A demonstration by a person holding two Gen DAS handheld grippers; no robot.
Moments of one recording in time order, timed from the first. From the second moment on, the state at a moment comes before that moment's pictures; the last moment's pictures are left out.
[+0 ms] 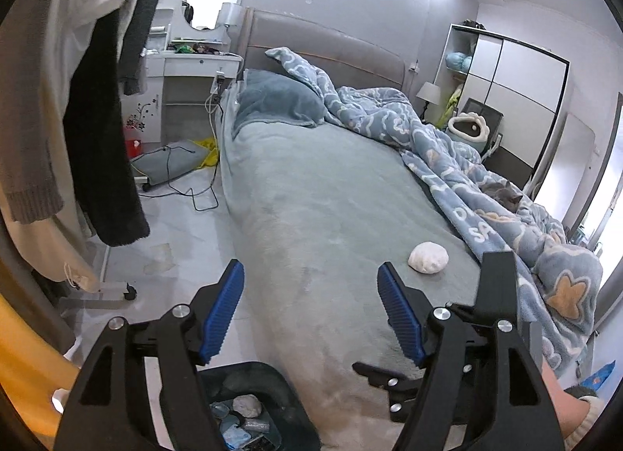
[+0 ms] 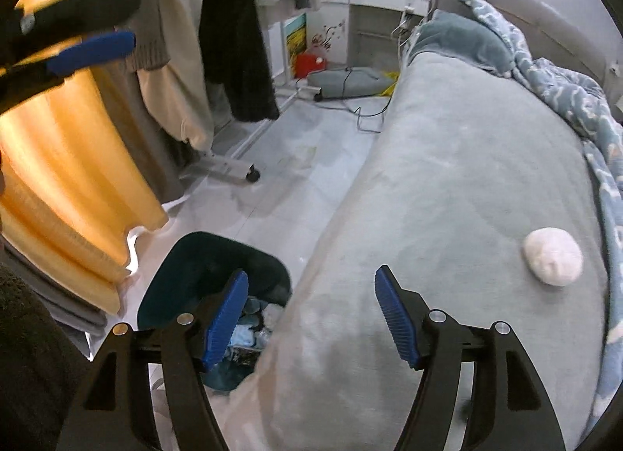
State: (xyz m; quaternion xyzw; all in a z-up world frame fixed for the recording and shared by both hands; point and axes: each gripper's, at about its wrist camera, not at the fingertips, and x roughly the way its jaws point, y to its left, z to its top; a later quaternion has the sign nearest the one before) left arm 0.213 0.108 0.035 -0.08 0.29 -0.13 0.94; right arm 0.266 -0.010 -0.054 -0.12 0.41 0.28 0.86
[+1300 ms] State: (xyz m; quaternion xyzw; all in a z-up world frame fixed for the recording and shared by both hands) left arm 0.269 0.042 -0.006 -0.12 0.34 -0.15 0.92; right arm 0.264 -0.127 -0.064 -0.14 0.38 0.30 0.86
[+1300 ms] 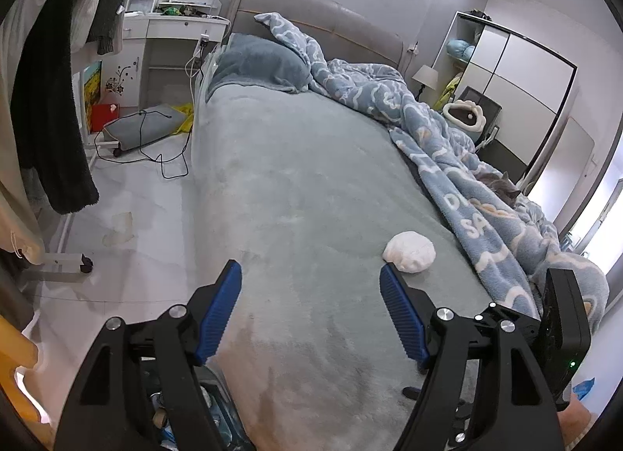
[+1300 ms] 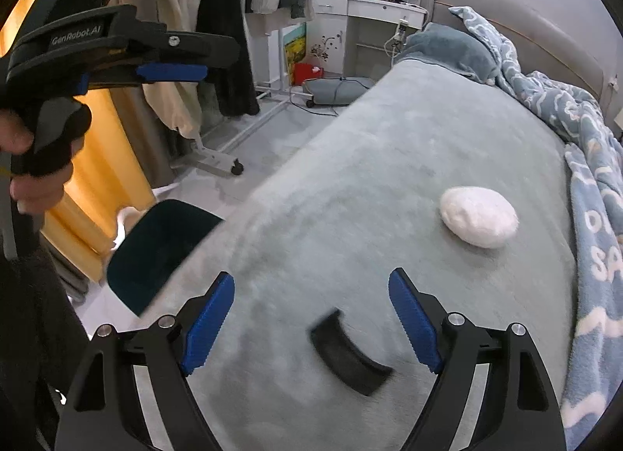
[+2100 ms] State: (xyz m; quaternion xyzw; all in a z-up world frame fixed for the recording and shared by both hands) left arm 0.312 -0.047 -0.033 -0.07 0.35 -0.24 0.90; right arm 0.285 -0.204 -0.069 -0.01 0.40 0.26 0.88
